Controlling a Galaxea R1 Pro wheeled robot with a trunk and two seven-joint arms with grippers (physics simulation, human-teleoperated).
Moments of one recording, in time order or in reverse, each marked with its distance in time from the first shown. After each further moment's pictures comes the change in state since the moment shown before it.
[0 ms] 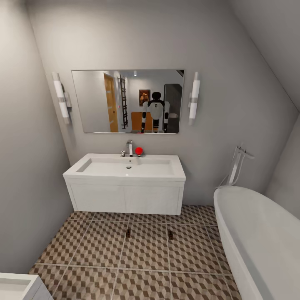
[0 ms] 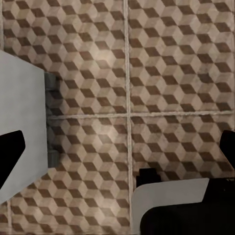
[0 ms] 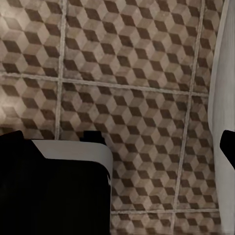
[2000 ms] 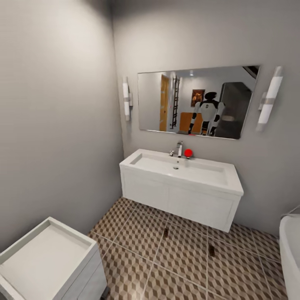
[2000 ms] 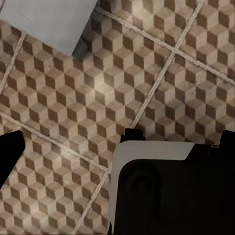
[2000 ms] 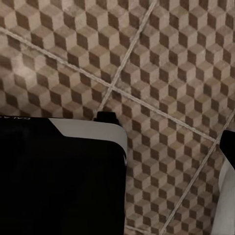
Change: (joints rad) left arm 0.113 -0.001 0.003 0.000 0.173 0.006 -0.002; right arm 0.002 0.039 0.001 0.000 0.000 0.086 0.001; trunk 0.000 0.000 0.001
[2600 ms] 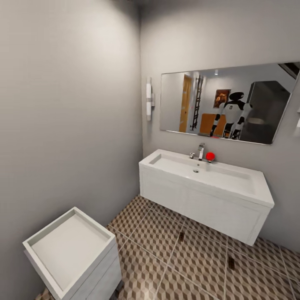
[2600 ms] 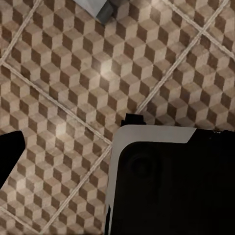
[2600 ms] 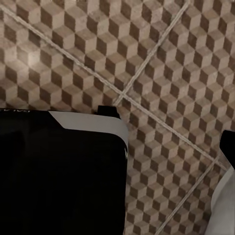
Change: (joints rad) left arm 0.043 0.000 0.000 -0.001 0.023 -0.002 0.000; right arm 0.024 -0.001 -0.001 -0.001 0.001 -0.011 0.000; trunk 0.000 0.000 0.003
